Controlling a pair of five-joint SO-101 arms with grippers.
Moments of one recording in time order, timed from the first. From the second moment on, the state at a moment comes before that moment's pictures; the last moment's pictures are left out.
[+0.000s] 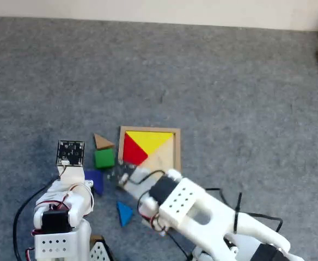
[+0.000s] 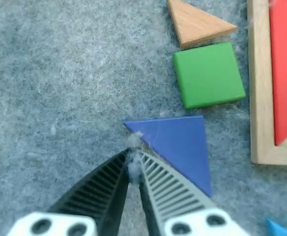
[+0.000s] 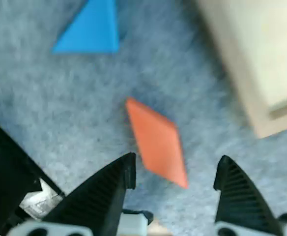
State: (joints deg) left arm -10.7 -104.1 96.0 75.5 0.3; right arm -60.7 -30.3 54.6 74.5 9.1
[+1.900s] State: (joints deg) left arm -10.7 -104.1 96.0 75.5 0.3; right arm -36.7 -41.3 55.3 54.0 35.7
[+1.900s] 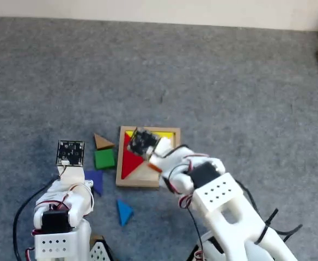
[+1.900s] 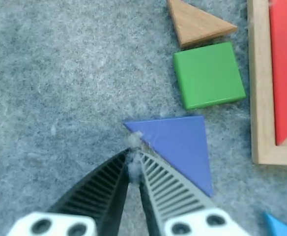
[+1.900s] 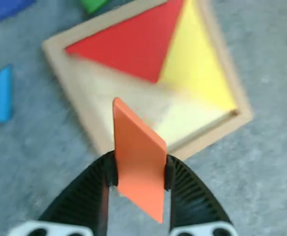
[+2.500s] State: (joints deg) left arm -10.7 -104.1 96.0 75.5 0.3; right arm -37.5 -22.2 49.0 44.1 39.2
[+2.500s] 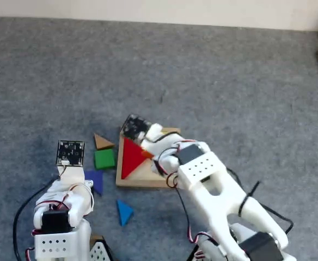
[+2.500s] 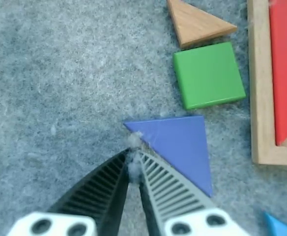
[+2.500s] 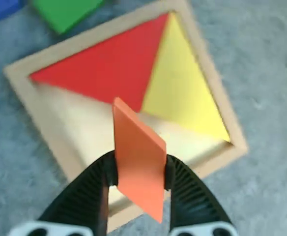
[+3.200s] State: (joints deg) left arm -10.7 -104.1 96.0 75.5 0.3; right arm -46.1 -21.4 49.0 44.1 52.3
